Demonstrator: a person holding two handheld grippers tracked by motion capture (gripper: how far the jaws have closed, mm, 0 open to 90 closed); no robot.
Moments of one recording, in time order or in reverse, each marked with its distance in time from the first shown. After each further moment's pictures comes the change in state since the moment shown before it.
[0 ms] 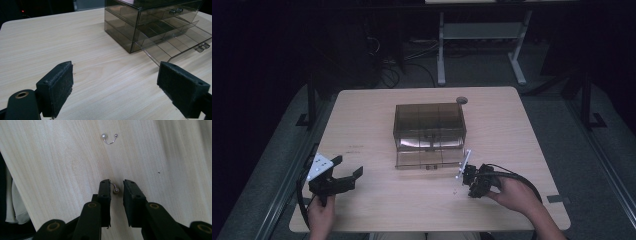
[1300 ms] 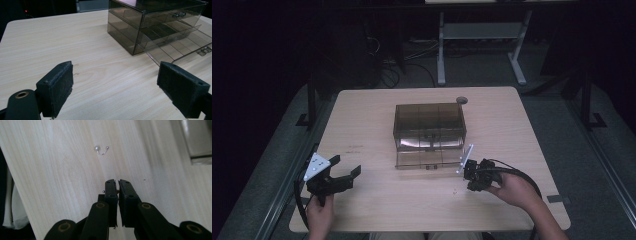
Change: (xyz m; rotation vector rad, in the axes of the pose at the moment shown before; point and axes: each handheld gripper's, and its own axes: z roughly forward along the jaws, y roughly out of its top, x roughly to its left) left arm 0.003 0.000 -0.002 -0.015 0.010 -0.027; right arm -0.006 0.002 -0.014 -0.065 -0.018 -0.013
